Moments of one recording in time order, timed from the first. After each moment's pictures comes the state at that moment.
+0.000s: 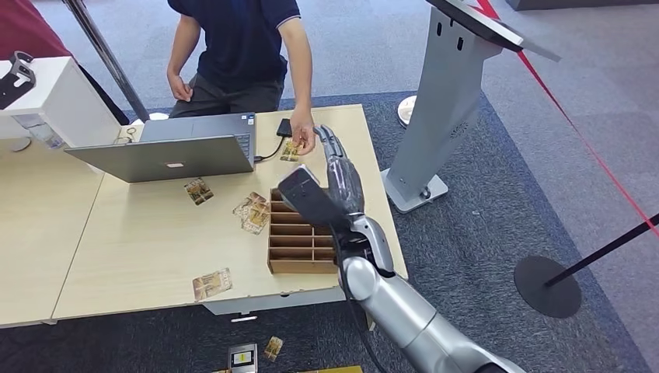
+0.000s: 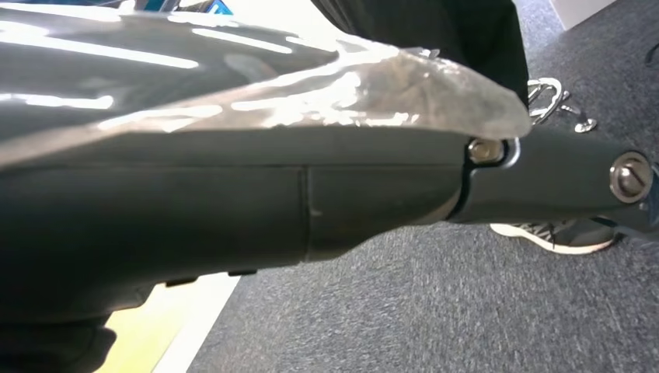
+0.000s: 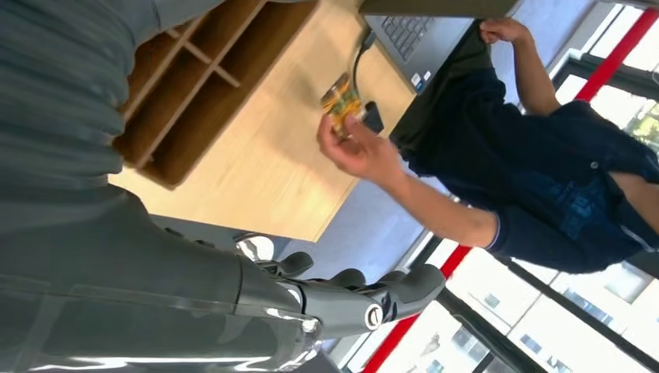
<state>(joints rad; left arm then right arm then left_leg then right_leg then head) -0.10 -0.01 -0.89 -0.22 0.07 0.68 0.09 -0.48 0.12 0.63 -1.21 0.75 -0.47 0.11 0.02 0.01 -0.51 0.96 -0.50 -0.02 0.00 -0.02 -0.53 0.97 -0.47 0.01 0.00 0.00</state>
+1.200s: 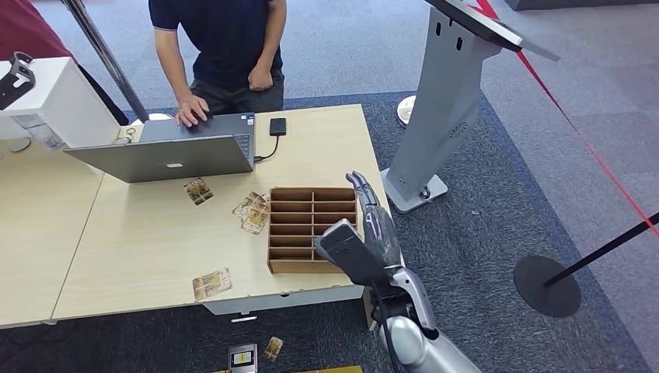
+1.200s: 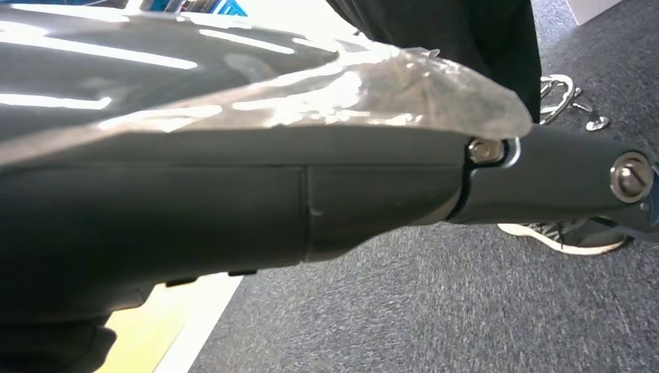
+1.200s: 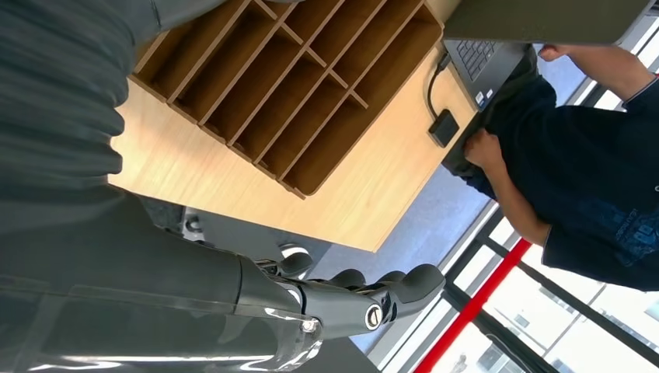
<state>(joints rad) -0.10 -0.01 -0.86 -0.22 0.06 0.68 0.10 -0.20 -0.05 0.62 -1.55 0.78 -0.42 0.18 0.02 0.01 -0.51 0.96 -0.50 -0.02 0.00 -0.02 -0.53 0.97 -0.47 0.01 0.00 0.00</state>
